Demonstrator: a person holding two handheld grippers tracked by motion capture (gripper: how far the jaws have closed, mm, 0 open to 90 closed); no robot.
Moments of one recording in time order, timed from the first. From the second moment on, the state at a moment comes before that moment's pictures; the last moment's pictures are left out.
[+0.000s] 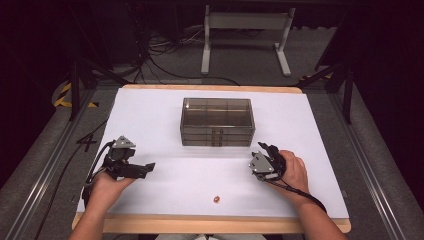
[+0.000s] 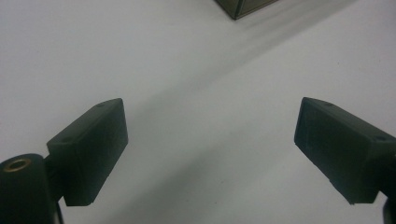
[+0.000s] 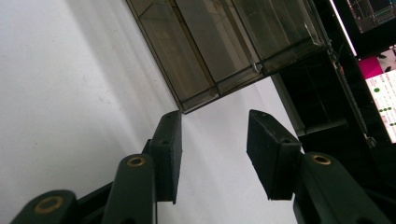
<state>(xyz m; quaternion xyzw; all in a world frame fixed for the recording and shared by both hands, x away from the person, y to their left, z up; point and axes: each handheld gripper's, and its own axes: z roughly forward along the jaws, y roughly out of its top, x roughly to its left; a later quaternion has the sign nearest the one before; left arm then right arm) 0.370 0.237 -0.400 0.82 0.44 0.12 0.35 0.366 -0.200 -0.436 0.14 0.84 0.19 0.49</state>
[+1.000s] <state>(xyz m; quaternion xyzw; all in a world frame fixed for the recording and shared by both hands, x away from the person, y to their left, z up) 0.370 0.237 -0.402 0.82 0.44 0.11 0.35 0.354 -0.158 -0.441 0.06 0.83 0.09 0.54</state>
